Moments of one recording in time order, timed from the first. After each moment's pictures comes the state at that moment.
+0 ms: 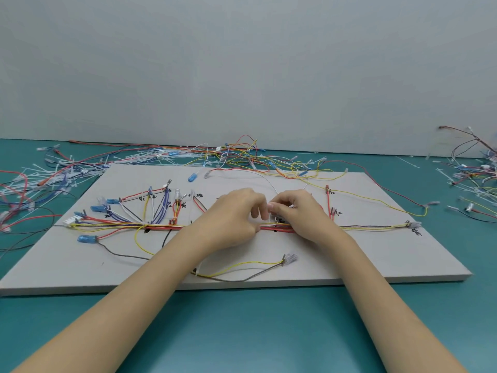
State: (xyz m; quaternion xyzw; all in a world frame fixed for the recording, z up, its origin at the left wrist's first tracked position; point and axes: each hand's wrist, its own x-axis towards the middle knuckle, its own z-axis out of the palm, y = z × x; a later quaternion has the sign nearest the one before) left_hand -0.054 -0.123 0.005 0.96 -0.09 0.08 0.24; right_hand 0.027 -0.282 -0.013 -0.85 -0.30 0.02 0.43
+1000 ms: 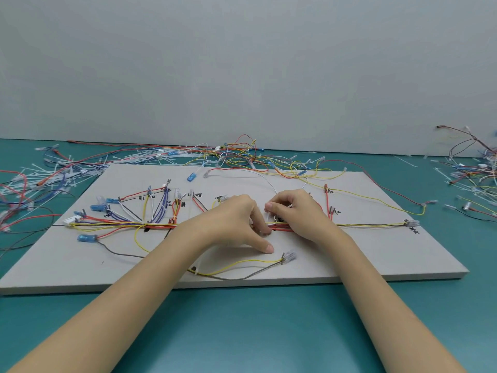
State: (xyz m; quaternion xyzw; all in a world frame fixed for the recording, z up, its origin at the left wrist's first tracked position) left_hand -0.056 -0.125 0.006 0.95 -0.07 -0.03 0.30; right_hand 0.024 -0.283 -0.012 -0.87 -0.29 0.03 0.41
